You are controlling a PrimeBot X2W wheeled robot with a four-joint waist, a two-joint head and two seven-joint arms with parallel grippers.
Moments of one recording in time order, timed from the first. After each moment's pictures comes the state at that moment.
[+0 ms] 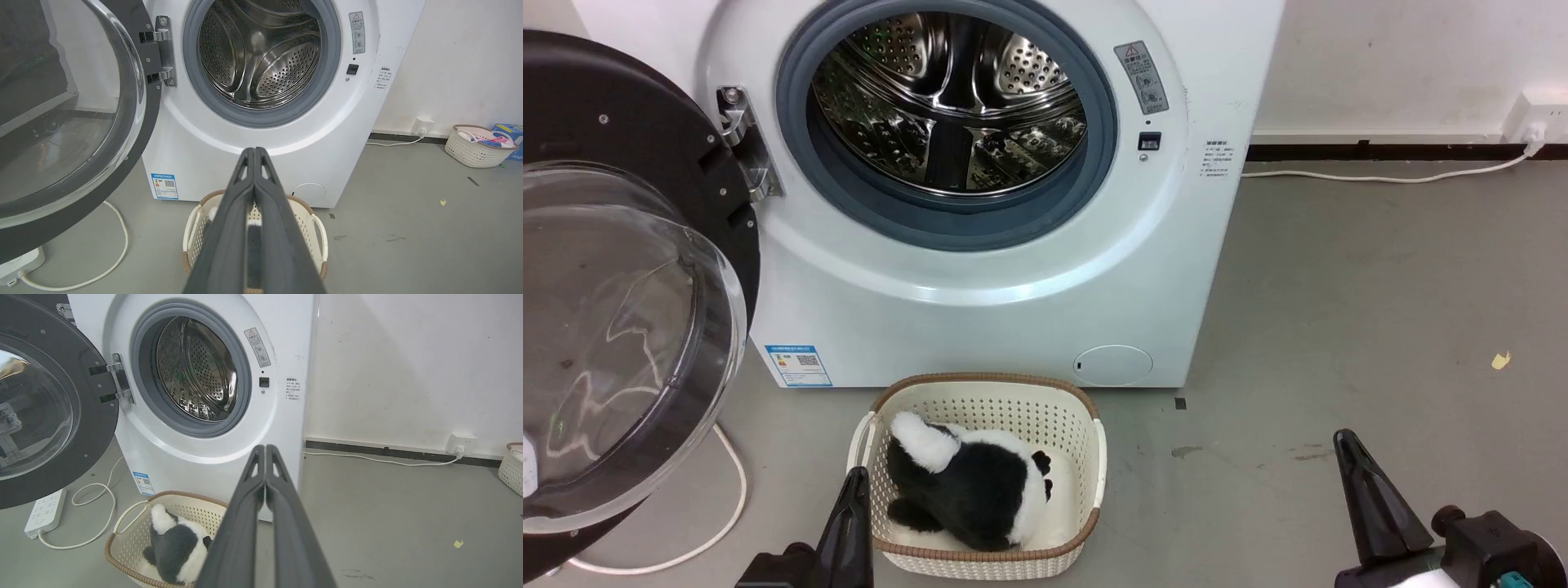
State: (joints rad) left arm 0.13 0.05 -0.08 0.03 -0.15 0.03 -0.24; right arm 0.09 -0.06 0.00 0.01 0.07 0.13 -0.24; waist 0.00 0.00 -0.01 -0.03
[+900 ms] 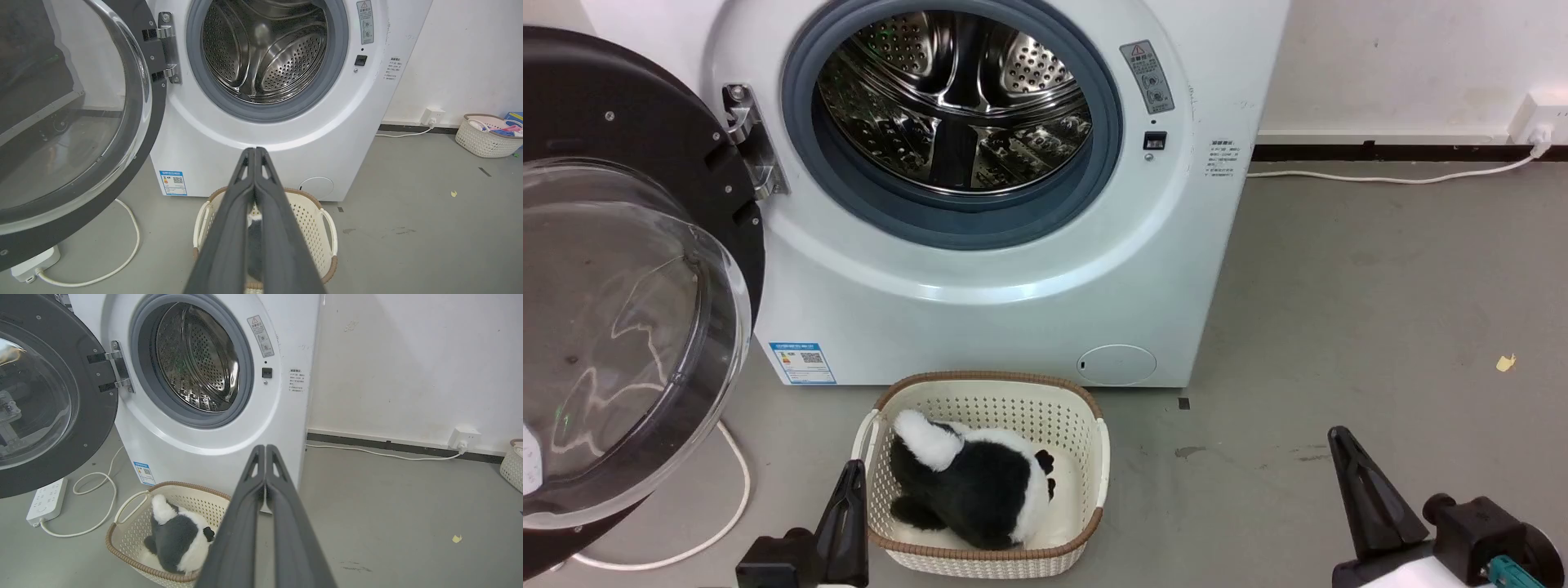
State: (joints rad) left arm 0.12 0.05 -0.06 0.03 -0.12 0.03 -0.18; right arm 0.08 -0.06 0.00 0.01 0.06 0.13 -0.19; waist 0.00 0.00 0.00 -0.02
